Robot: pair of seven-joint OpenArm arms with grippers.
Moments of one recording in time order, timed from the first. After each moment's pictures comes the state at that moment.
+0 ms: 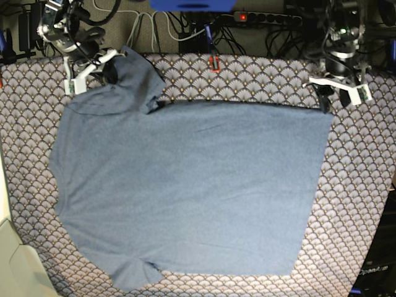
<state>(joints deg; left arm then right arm) 30.5 -8.2 -18.7 102.6 -22.8 -0.4 14.3 -27.2 -1.8 26.7 95.5 21.4 33.4 -38.9</state>
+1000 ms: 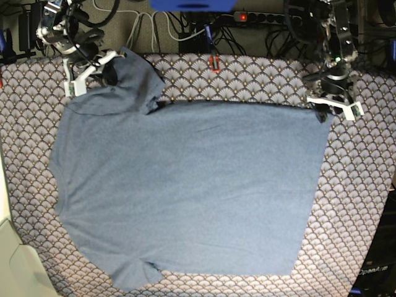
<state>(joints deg) 16.9 -8.3 -18.6 83.6 -22.8 -0.2 13.1 -26.8 -1.0 26.4 95.1 21.4 33.6 -38.9</state>
